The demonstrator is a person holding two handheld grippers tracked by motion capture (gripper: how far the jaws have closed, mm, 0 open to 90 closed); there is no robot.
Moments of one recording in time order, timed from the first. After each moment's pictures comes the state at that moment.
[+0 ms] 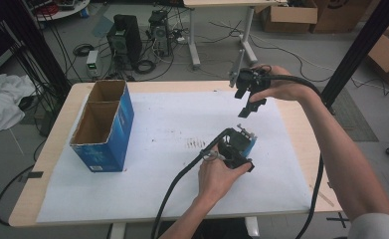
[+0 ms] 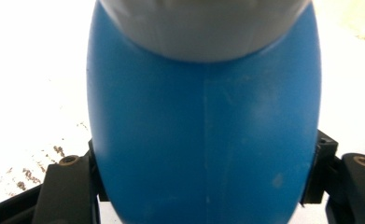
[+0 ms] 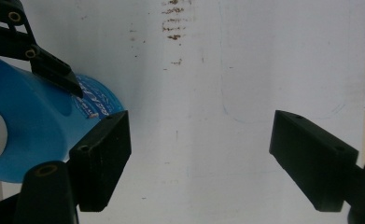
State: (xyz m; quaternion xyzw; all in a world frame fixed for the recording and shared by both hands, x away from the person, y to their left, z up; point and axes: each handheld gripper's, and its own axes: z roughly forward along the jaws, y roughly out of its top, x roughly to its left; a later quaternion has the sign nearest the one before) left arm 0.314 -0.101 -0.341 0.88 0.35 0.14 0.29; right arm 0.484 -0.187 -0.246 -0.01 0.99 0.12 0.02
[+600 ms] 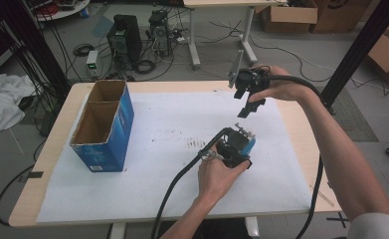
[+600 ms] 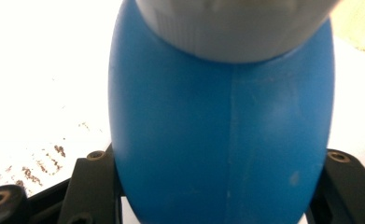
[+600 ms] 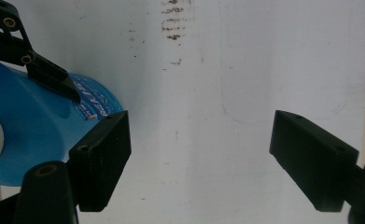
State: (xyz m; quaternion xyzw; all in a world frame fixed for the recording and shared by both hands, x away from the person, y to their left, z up) left arm 0.315 -0.098 -0.341 0.87 0.37 0.14 0.30; right arm 0.484 -0.186 -0.247 -0.01 0.99 0.11 0.02
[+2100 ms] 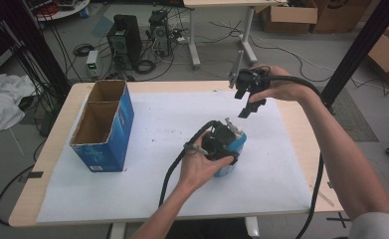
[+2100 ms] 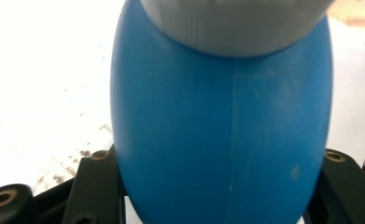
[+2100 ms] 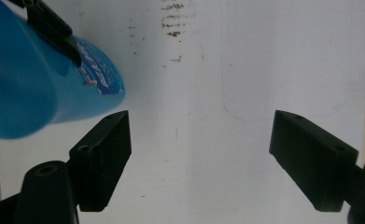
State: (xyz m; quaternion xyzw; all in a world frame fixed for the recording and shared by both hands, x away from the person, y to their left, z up) left arm 0.330 -0.055 -0.330 0.90 0.28 0.11 0.31; right arm 0.484 -0.187 -0.247 -0.01 0.99 0.11 0.02
